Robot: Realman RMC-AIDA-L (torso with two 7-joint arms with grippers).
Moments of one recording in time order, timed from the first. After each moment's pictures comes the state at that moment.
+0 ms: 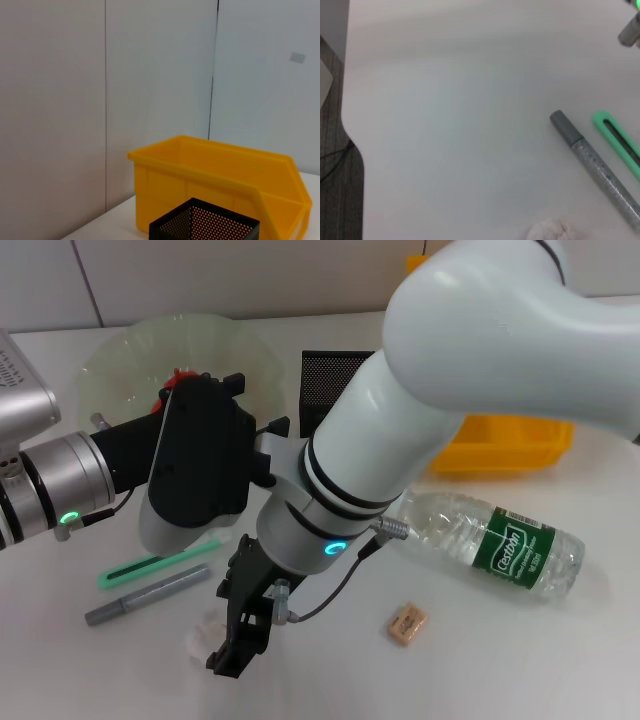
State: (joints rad) left arm -0.56 -2.07 1.24 0.46 1.30 1.15 -1.03; right arm 0.92 2.09 -2.06 -1.17 -2.19 -1.21 2.61
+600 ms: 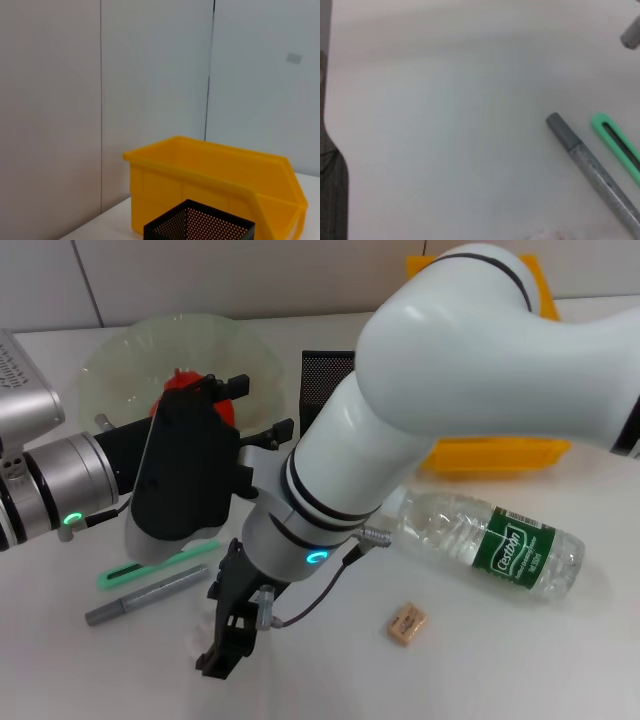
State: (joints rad) left arm -0.56 -2.07 1.25 0.46 1.30 1.15 -1.03; right arm 0.97 2.09 -2.13 -1.10 -2.16 -1.12 2.64
